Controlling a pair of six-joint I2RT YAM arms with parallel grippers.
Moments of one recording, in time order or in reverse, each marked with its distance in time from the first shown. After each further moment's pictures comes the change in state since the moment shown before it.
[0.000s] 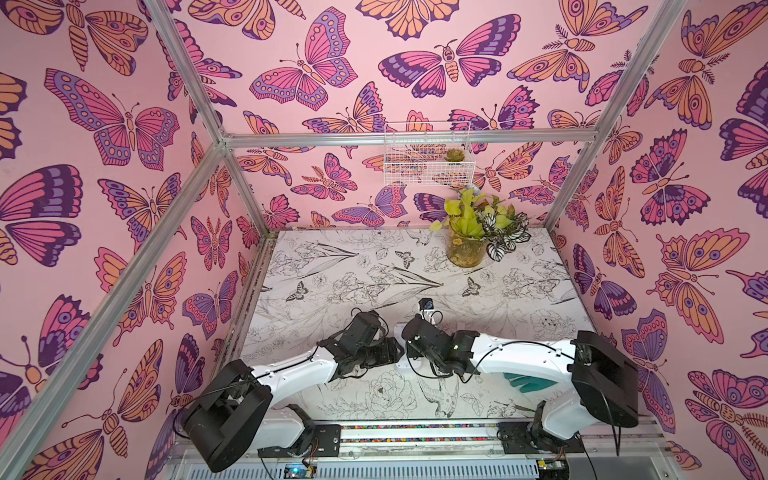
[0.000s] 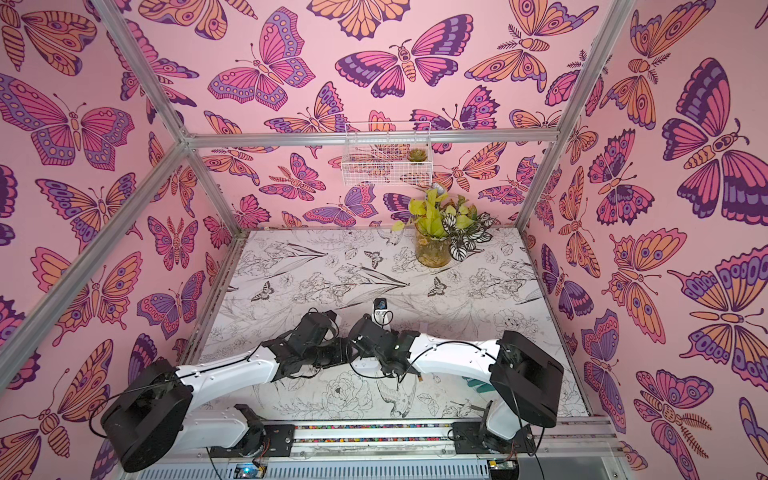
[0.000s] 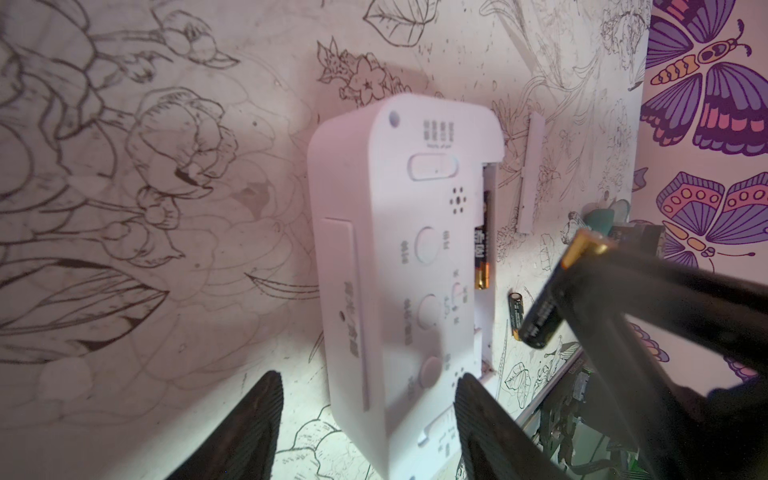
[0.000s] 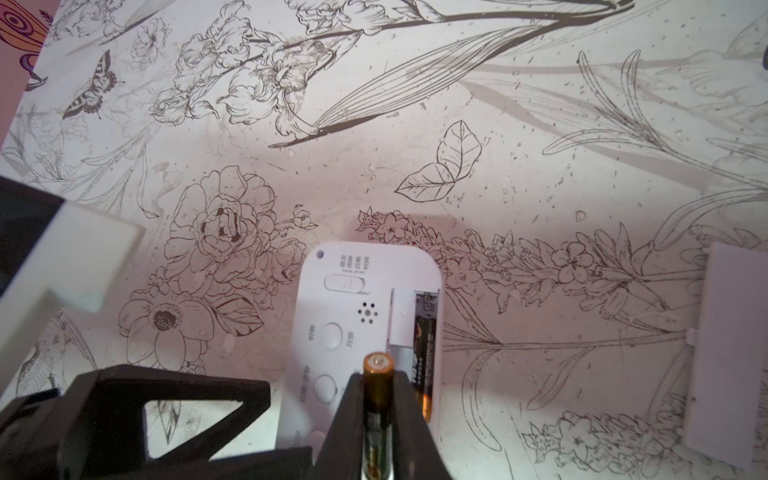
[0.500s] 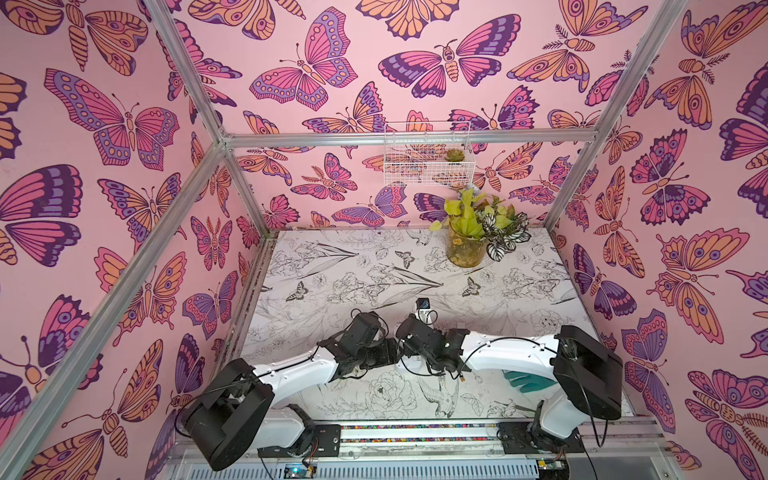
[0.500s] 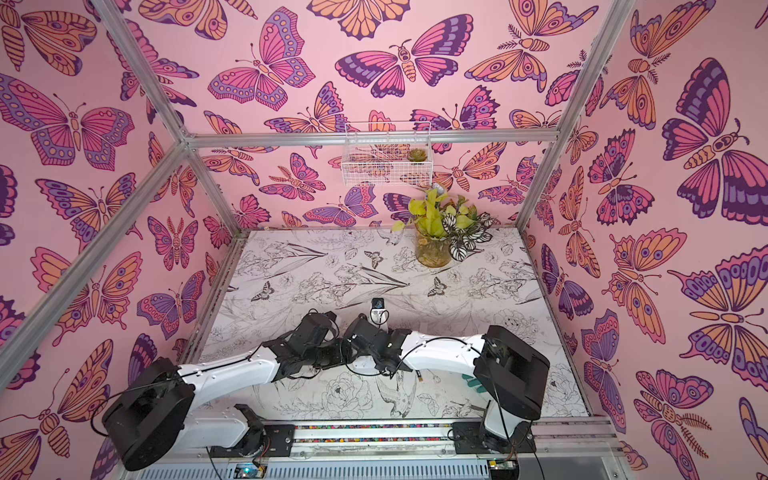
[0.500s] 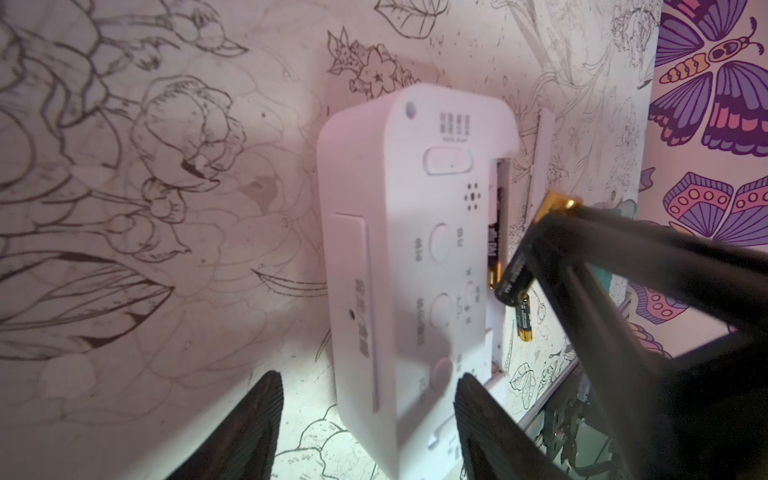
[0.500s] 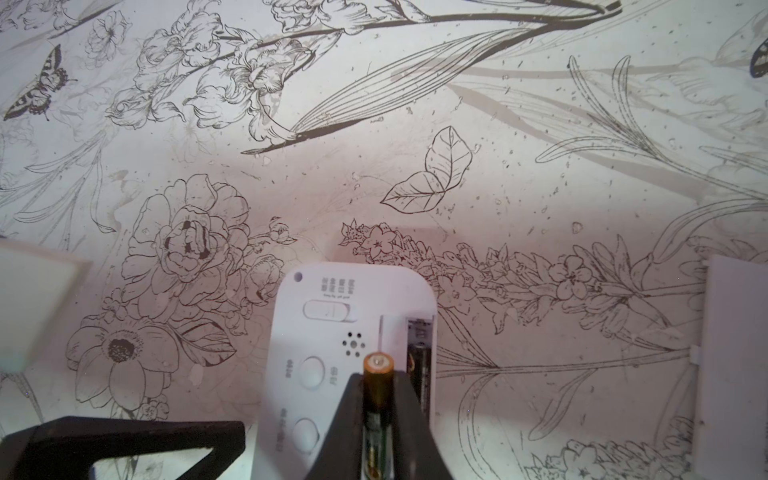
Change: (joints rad) left arm 0.000 0.010 -0.005 0.002 0.000 -0.004; right arm -0.003 0.063 0.026 -0.002 0.046 0.002
